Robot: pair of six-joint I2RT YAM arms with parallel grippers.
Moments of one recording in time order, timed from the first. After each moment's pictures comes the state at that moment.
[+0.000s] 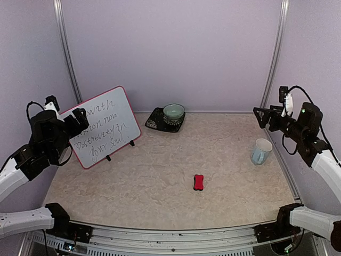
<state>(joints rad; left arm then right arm) -0.59 0.75 0.75 -0.17 -0.71 -0.49 0.06 0.86 0.74 0.07 -0.34 0.09</state>
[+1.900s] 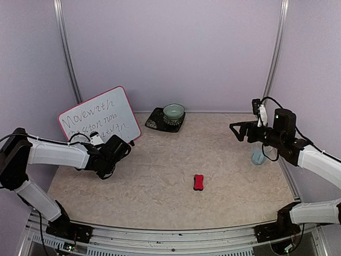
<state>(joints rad) -0.73 1.52 0.78 -0.31 -0.91 -1.11 0.30 1.06 0.69 0.10 -0.28 0.20</state>
